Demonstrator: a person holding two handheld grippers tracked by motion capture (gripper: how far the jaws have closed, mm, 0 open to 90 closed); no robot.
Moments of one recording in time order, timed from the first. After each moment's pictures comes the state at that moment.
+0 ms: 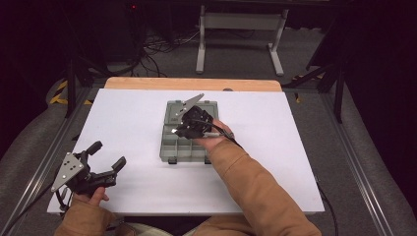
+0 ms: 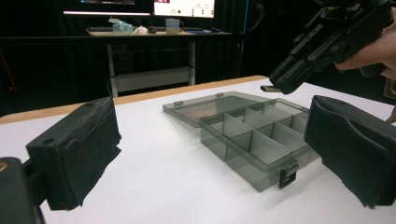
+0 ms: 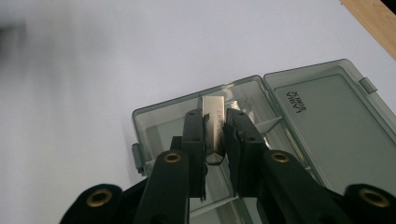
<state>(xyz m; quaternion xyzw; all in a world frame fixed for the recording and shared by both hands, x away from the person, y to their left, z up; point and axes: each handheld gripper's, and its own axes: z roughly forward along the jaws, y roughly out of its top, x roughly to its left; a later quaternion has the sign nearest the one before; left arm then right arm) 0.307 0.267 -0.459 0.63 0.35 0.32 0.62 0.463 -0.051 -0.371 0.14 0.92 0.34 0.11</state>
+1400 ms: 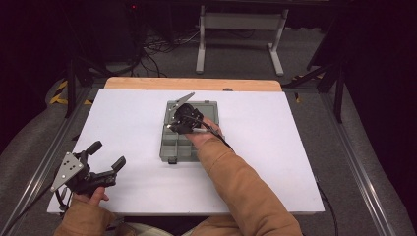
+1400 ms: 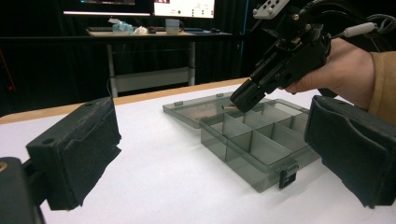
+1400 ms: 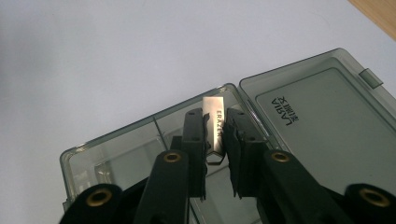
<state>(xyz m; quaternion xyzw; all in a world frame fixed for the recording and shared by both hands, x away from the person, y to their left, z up) 0.308 0.268 -0.458 0.63 0.35 0.32 0.62 0.501 -0.026 -0.406 0.19 0.91 0.34 0.12</state>
